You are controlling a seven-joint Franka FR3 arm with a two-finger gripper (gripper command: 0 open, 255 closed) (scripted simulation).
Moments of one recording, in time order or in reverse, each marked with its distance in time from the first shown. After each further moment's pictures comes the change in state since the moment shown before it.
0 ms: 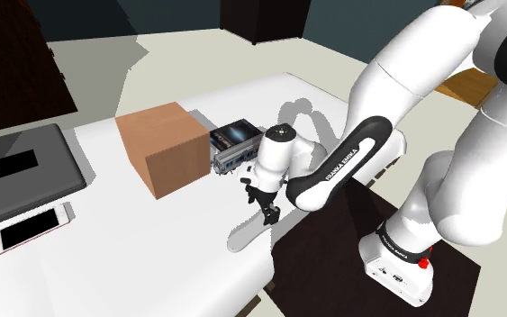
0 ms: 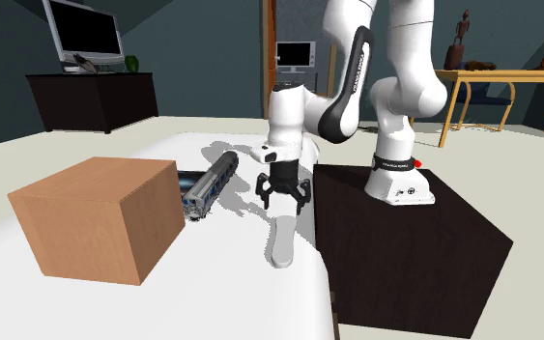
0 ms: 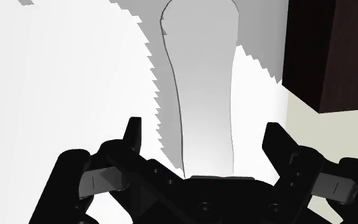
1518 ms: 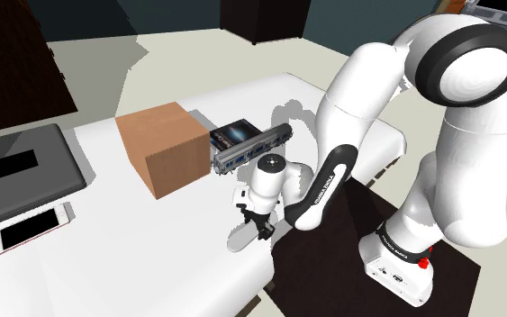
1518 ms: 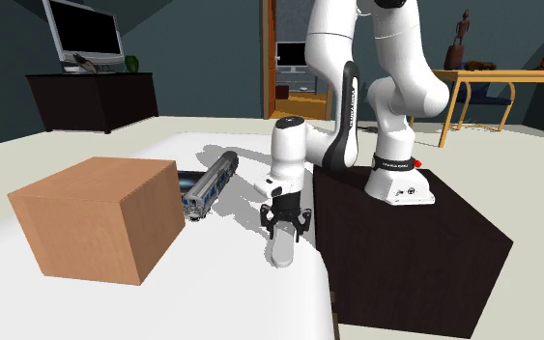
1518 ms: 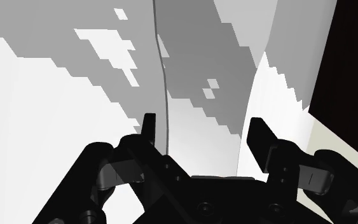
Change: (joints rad) arm 0.120 0.267 -0.115 0.068 -0.198 0.189 0.078
